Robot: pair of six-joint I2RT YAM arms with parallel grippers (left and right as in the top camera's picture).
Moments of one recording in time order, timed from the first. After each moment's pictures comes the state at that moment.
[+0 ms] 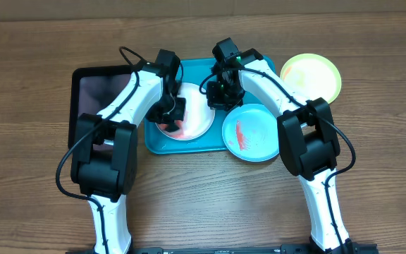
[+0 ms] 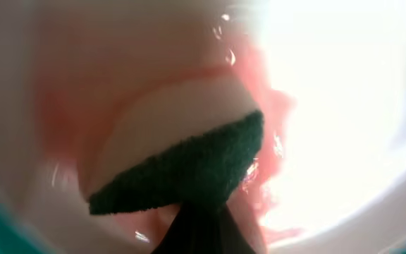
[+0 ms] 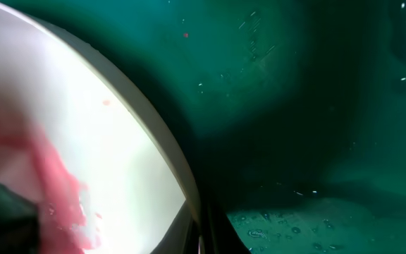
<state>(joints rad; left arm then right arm) -0.28 2.13 1.58 -1.01 0.13 -0.14 0.44 2.39 1.96 -0.98 -0.33 0.41</state>
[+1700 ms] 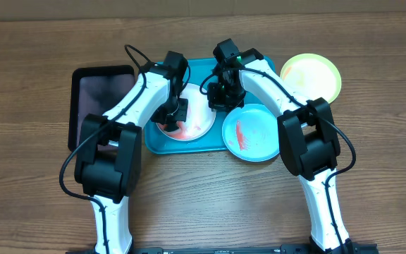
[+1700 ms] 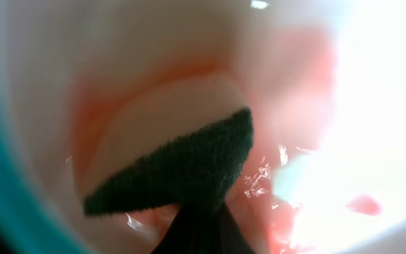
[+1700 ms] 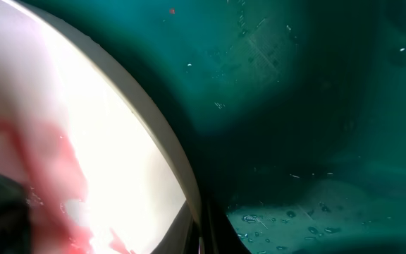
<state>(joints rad) -0.31 2.13 1.58 -1.01 0.04 -0.19 0.44 2.39 1.96 -1.01 -0.34 0.42</state>
